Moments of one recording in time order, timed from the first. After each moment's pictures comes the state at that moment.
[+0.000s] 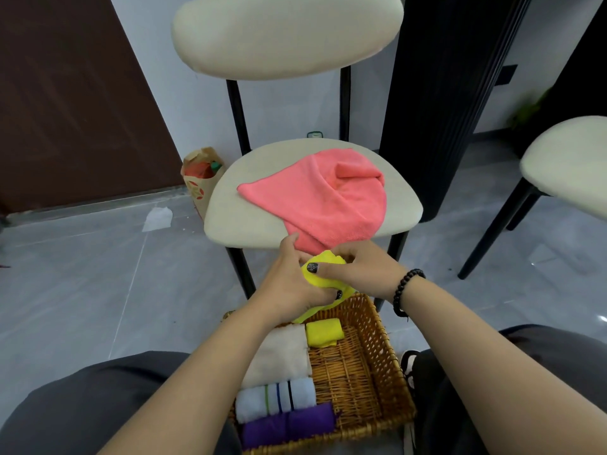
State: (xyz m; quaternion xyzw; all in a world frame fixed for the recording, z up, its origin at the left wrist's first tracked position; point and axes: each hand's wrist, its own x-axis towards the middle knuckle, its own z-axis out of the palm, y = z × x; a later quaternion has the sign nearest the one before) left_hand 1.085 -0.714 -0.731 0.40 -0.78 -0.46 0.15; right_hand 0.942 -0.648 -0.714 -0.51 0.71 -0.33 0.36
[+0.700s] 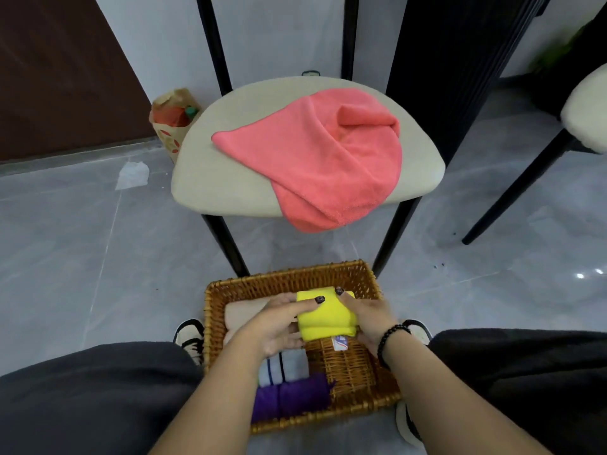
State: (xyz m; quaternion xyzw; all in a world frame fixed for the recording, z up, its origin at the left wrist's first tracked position) left_hand 1.085 -0.727 -0.893 0.53 -0.37 -0.77 0.02; right_hand 0.945 -0.631 -0.897 -0.02 0.70 -0.47 0.54
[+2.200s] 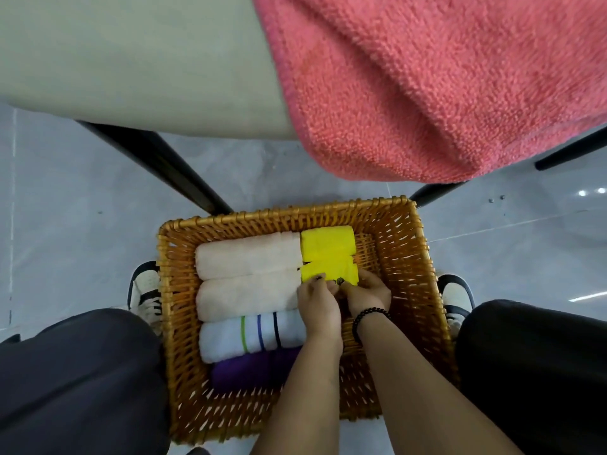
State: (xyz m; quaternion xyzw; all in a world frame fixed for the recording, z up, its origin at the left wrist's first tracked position) left_hand 1.019 -0.694 -1.064 0.71 -0.15 -0.66 0.18; right_hand 0.960 -0.671 -1.095 0.11 0.83 -0.36 0.41
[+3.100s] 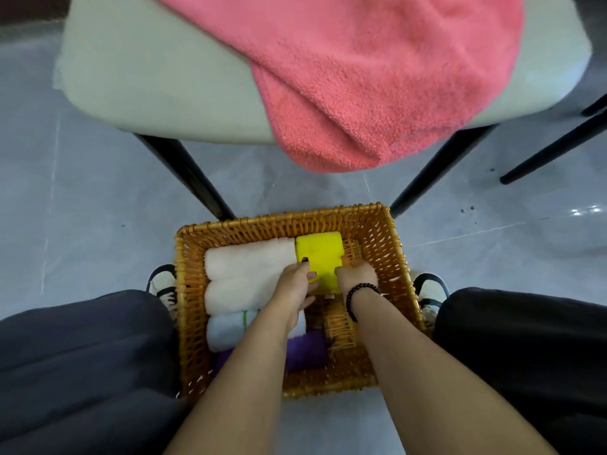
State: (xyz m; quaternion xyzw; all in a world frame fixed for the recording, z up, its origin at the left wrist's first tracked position) left_hand 1.048 -0.727 -1.012 0.63 -0.31 -0.72 0.05; right_hand 0.946 -0.686 -1.041 -0.05 0.88 -0.22 0.42
